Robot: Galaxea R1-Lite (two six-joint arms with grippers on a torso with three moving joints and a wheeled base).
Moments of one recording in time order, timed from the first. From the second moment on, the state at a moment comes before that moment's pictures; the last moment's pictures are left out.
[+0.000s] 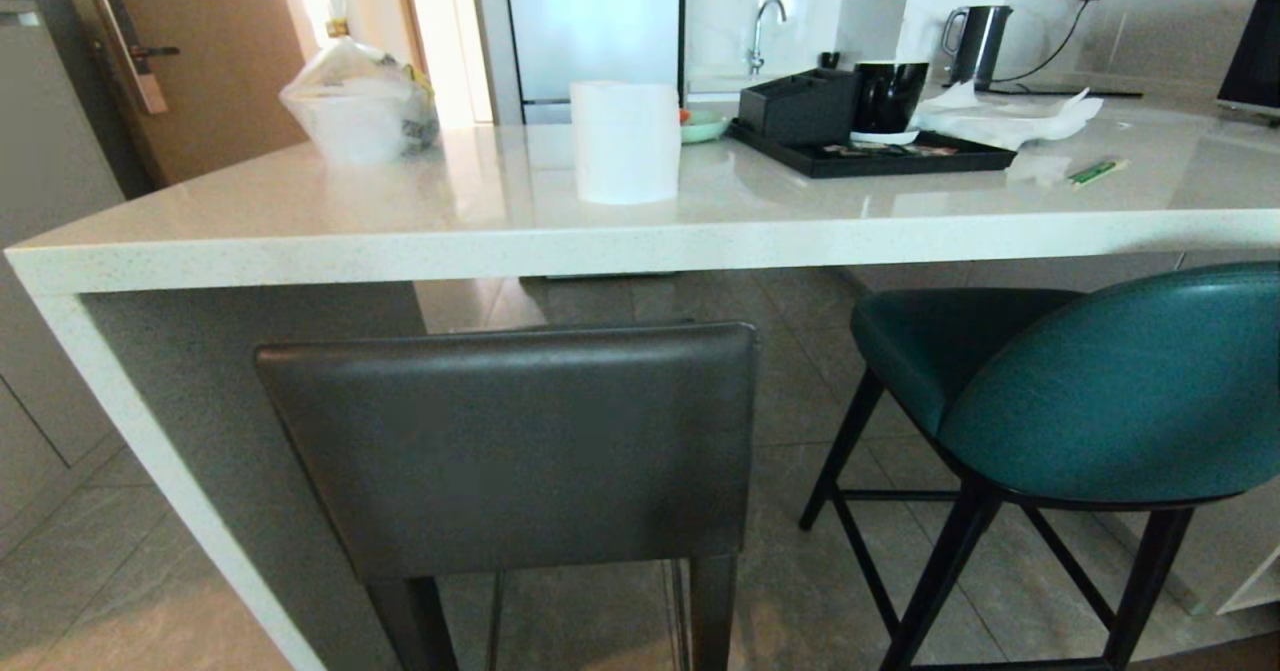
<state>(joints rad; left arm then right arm) -0.03 1.02 -1.51 0.40 0.52 -0.17 0.30 0.82 -1.38 0.72 -0.52 0.62</state>
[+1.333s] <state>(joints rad) 0.60 1.32 -0.49 -0.17 -1.42 0.29 0.11 0.83 -0.33 -0.32 0.41 0.13</state>
